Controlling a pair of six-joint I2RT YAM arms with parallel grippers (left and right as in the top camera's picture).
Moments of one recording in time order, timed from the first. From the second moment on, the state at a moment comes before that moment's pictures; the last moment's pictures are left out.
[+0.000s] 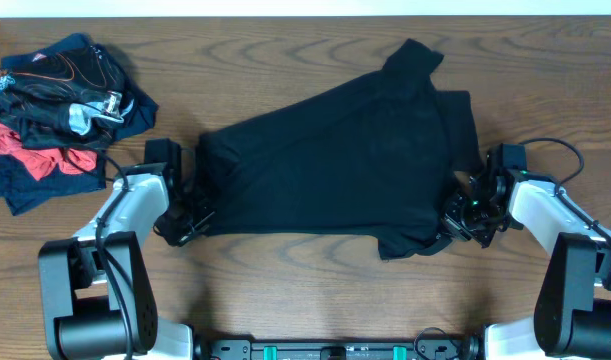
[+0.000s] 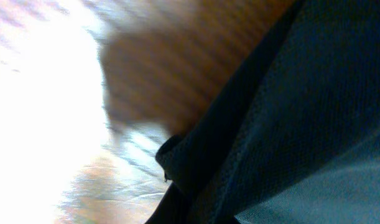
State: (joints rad) left arm 0.11 1.67 0.85 -0.78 0.14 -0.56; right arm -0.12 1.66 0.78 -0.72 -0.34 0.49
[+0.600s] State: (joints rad) left arm 0.14 1.67 0.83 -0.88 0.13 -0.56; right arm -0.19 1.66 0.78 -0.74 -0.36 0.49
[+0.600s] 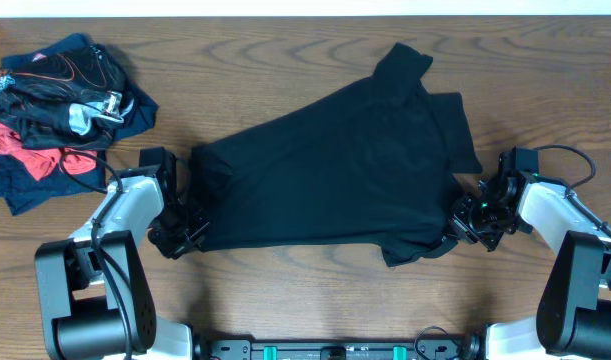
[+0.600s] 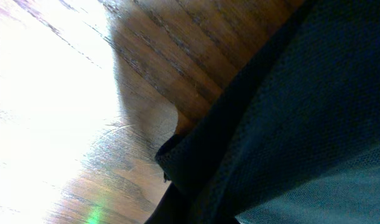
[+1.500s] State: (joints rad) left arm 0.14 1.57 0.83 -0.82 0.10 -0.59; right arm -0.18 1.65 1.02 -0.97 -0.09 0.45
